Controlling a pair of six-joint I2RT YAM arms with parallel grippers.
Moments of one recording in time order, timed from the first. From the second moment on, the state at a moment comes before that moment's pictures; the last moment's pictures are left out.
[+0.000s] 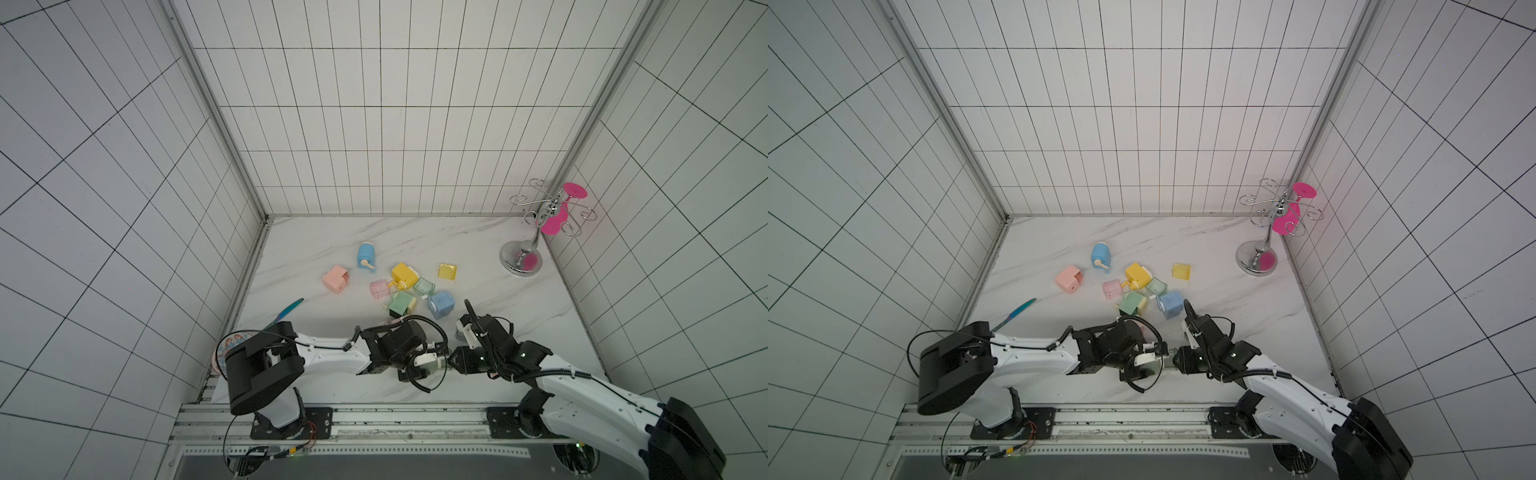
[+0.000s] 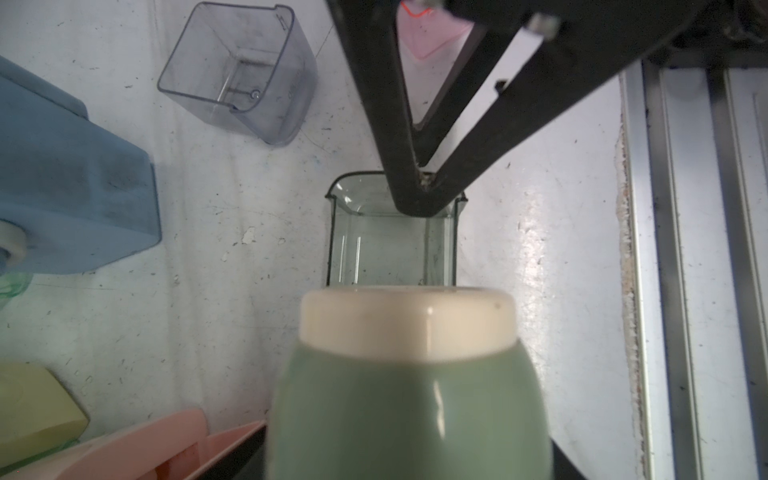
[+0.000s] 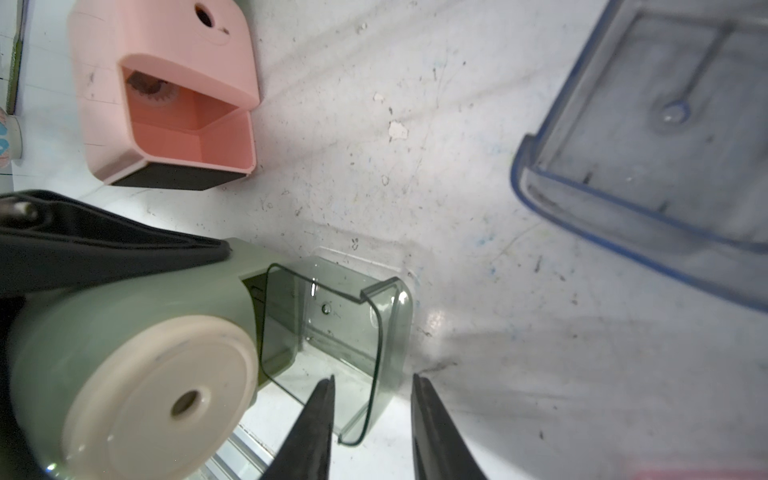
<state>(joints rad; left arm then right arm) -1.12 1.58 0.73 -0.07 0.14 0.33 0.71 0.92 0.36 -0.43 -0.25 0.62</state>
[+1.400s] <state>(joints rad) -1.13 1.59 0.76 -0.08 0.08 0.35 0.71 0.96 0.35 -0.31 -0.32 0.64</state>
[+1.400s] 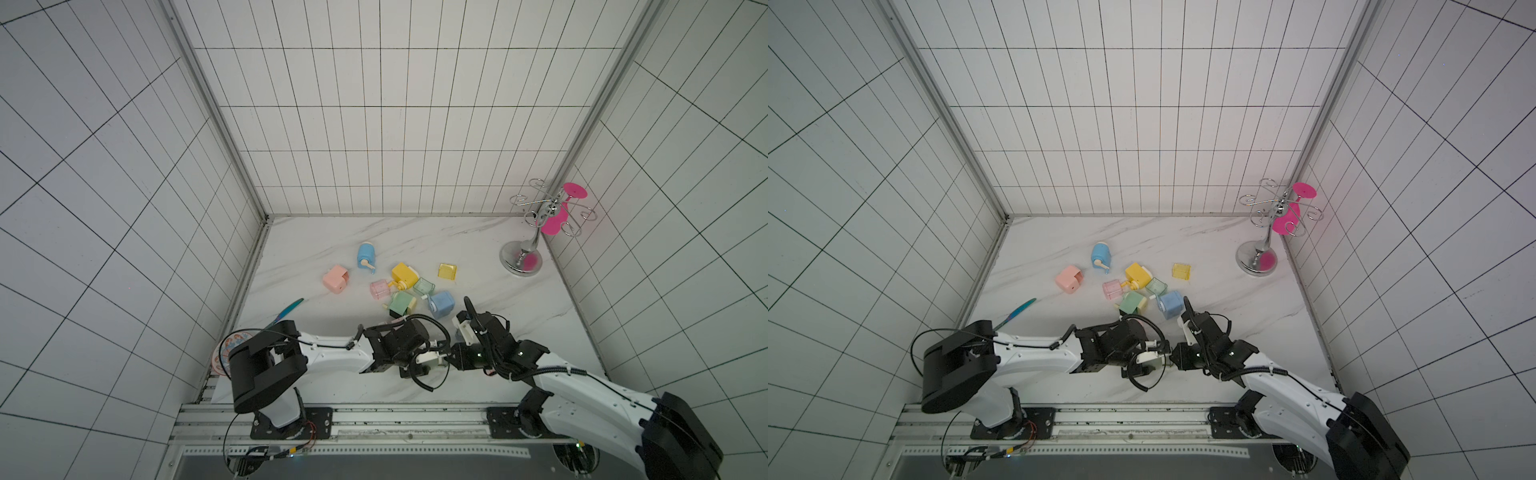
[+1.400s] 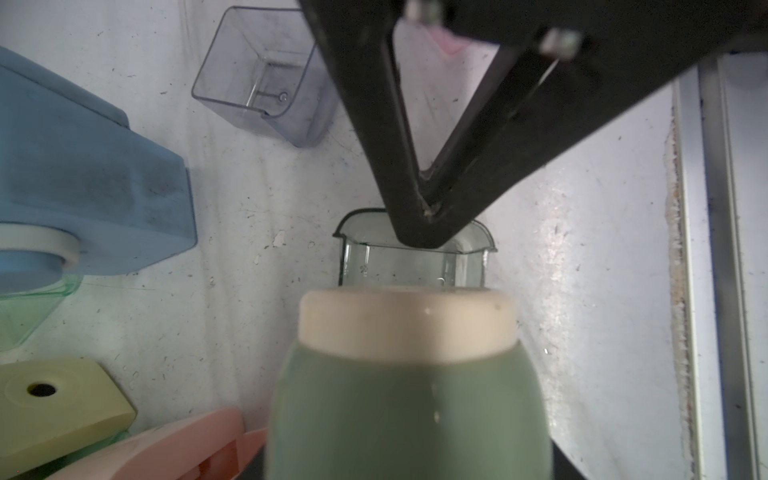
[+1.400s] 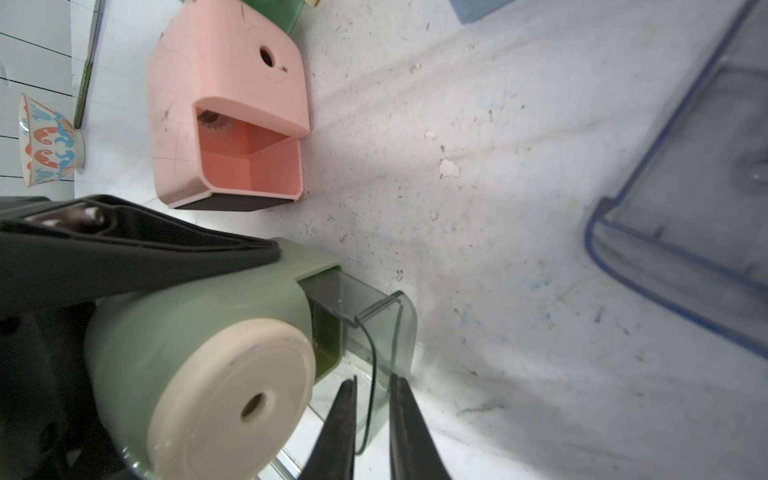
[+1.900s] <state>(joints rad) -1.13 1.57 0.73 -0.05 0.10 0.35 0.61 0.75 0.31 -0.32 -0.36 0.71</state>
